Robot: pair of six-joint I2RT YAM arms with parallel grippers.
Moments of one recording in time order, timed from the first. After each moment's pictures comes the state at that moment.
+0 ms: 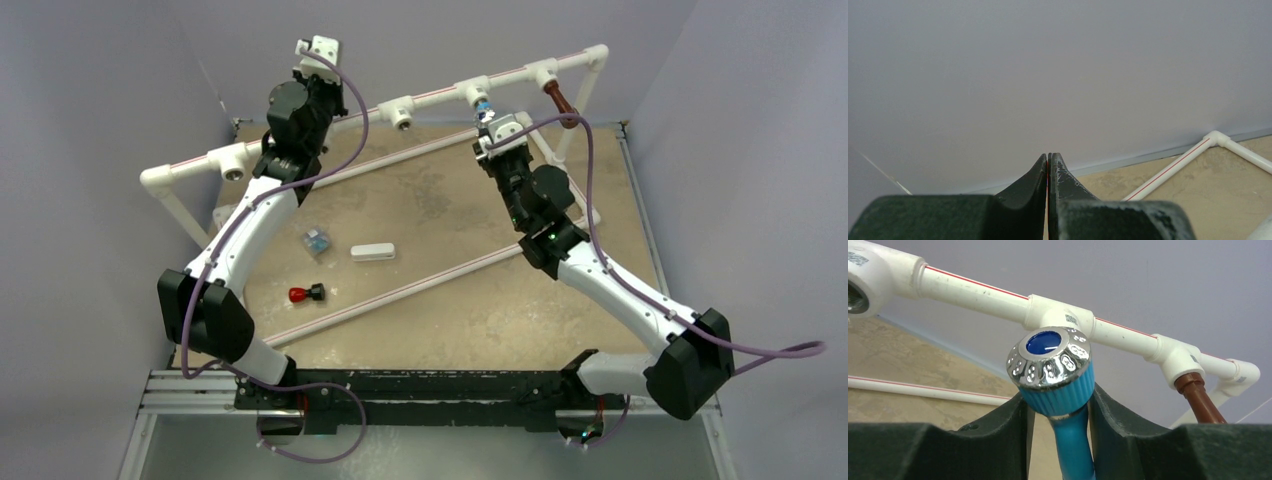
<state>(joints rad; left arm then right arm) -0.31 1.54 1.47 0.20 -0.13 0.14 0.62 1.26 1.03 0.49 0.28 -0.43</state>
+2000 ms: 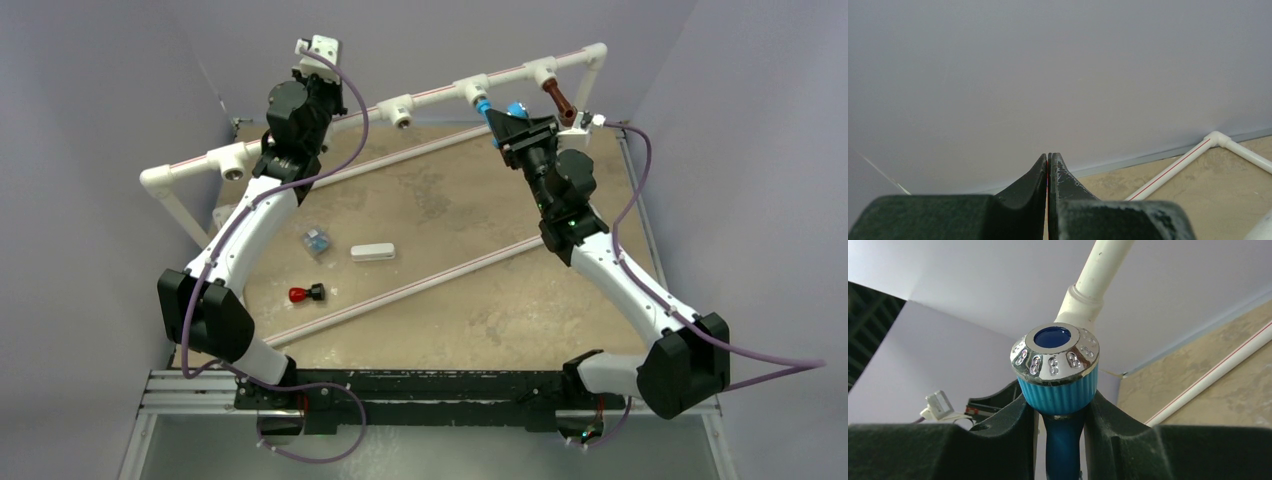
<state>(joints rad) -0.31 1.54 1.47 0.20 -0.12 0.14 0.42 1.27 1.03 0.43 0.11 1.19</state>
